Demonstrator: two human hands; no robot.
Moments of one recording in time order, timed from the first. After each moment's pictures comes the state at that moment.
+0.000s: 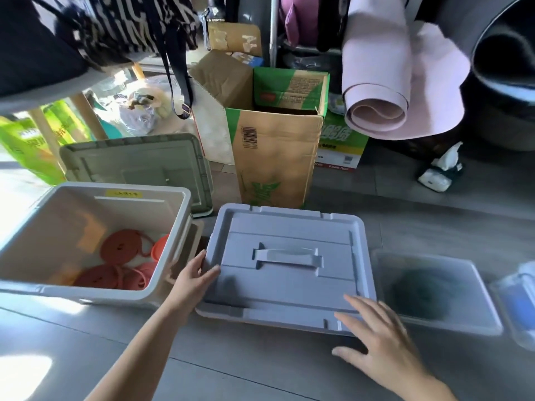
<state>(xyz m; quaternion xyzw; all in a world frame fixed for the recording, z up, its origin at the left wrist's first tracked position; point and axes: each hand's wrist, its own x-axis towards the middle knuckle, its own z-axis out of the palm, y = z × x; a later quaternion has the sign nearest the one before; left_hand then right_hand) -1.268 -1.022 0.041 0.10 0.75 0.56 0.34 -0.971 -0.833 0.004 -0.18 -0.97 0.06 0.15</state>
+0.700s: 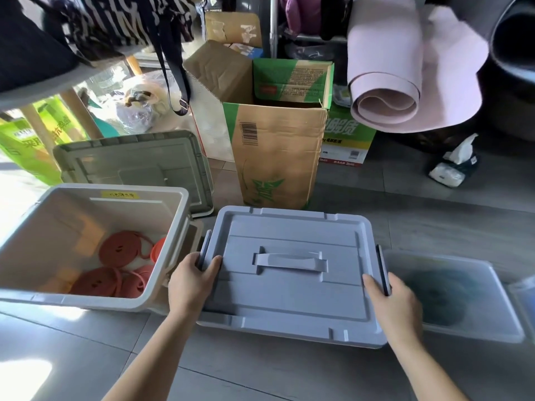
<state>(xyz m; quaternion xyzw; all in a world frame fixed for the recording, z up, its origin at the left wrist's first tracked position) -1.280 -1.005 0.018 0.15 0.93 0.33 0.07 -1.024 -0.802 0.019 -0.60 -0.71 0.34 0.14</state>
